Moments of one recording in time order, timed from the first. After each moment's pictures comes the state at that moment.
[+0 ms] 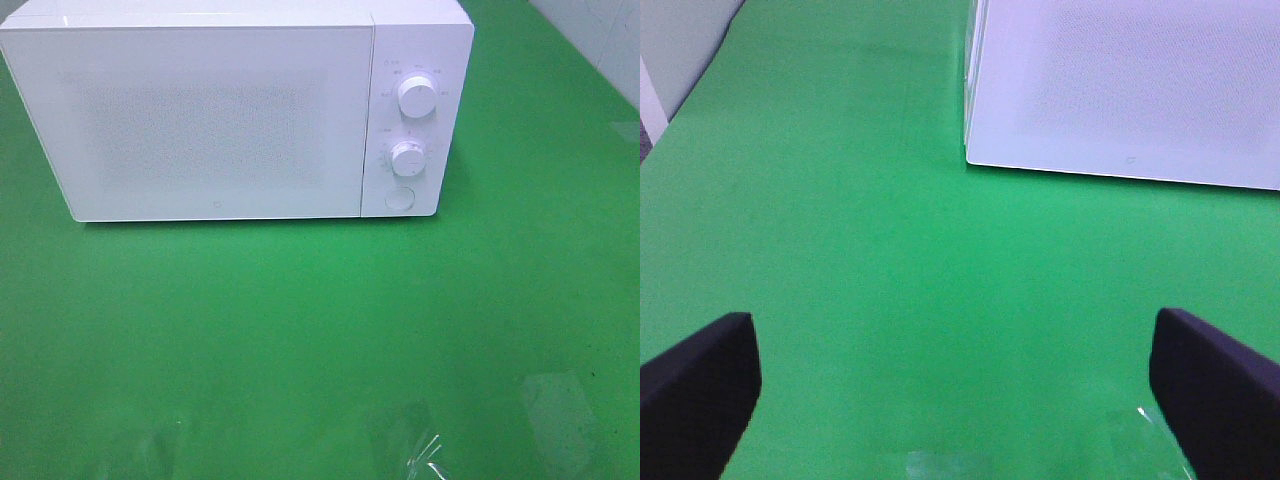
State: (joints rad) left arm 0.04 -0.01 -0.52 -0.10 1.07 0.03; right arm -0.03 0.42 -0.39 -0.03 0.24 0.05
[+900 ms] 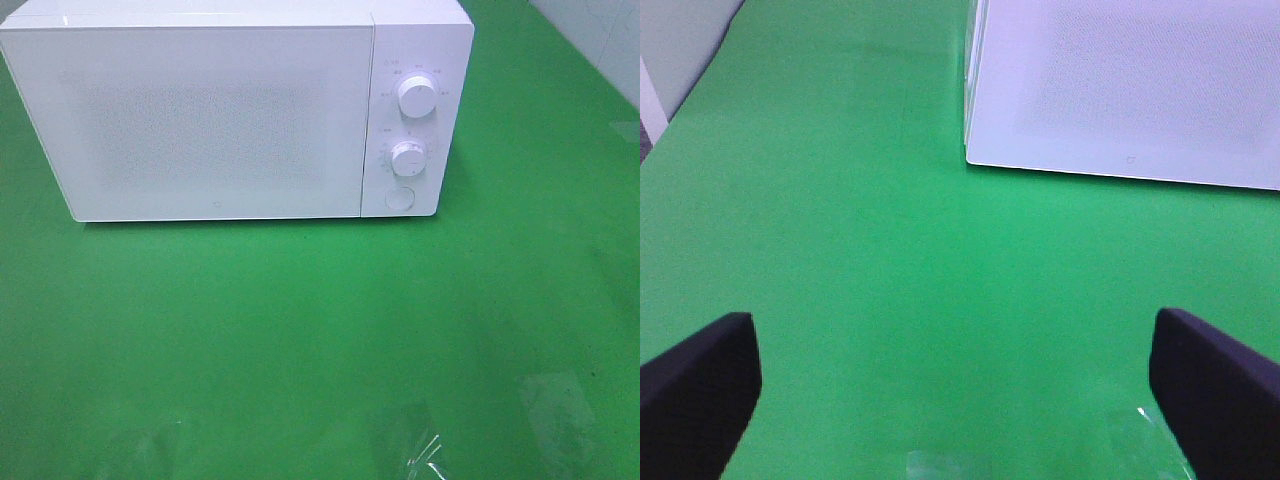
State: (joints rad) left arm 0.04 -0.01 -0.52 -0.10 1.07 0.03; right arm -0.03 1.04 -0.38 -0.03 -0.28 0.12
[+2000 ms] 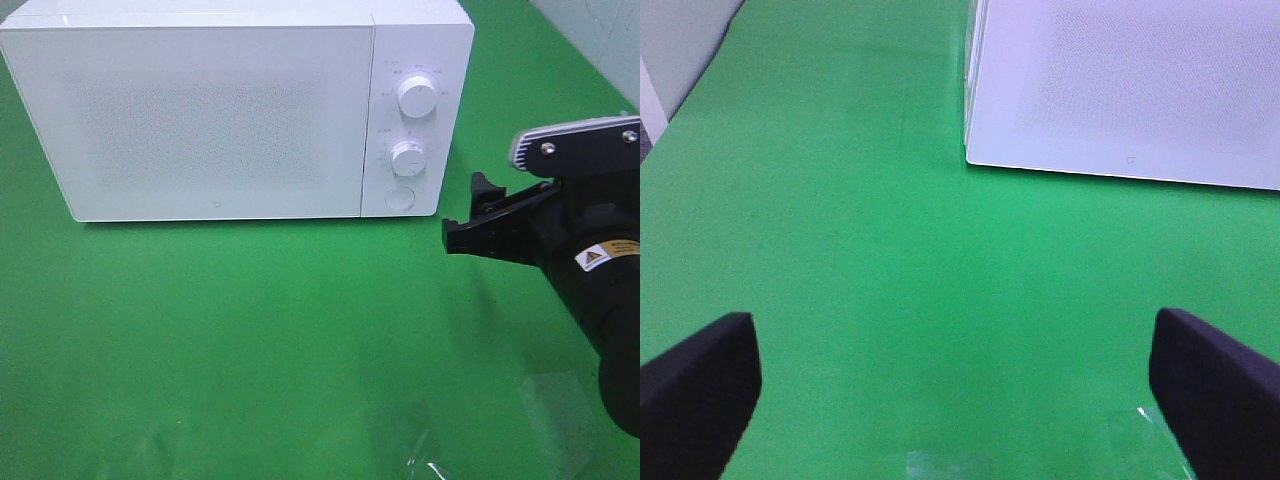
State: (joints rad) left arm 0.04 -0.01 -0.52 -0.10 1.07 0.03; right arm 0.78 1.62 -0.34 0.86 -1.20 -0.44
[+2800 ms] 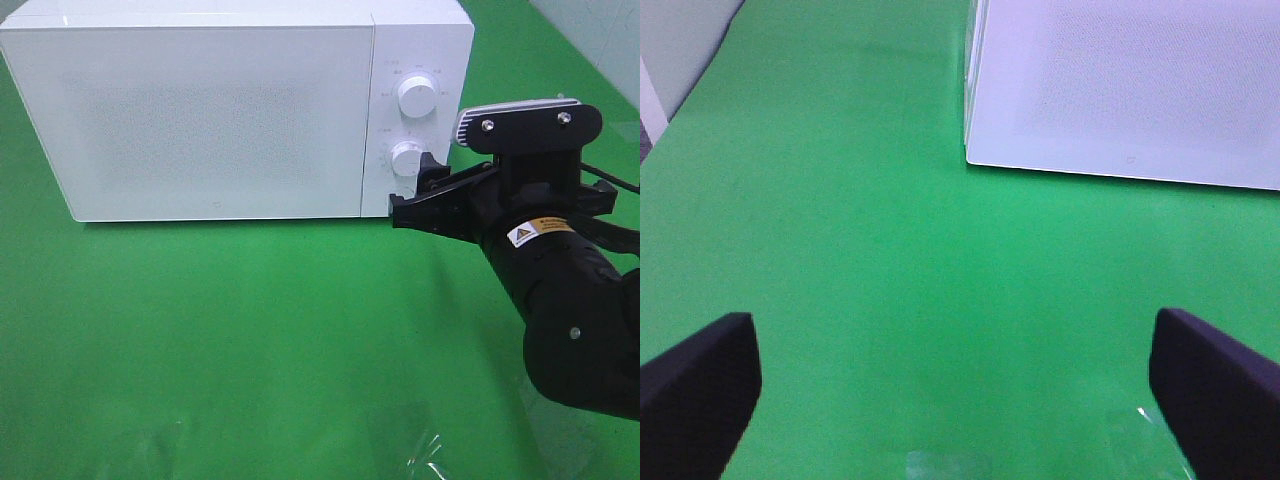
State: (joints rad) left arm 0.04 -0.01 -0.52 -0.10 1.07 0.03; right arm 0.81 1.72 -0.47 0.86 -1.21 -0.37
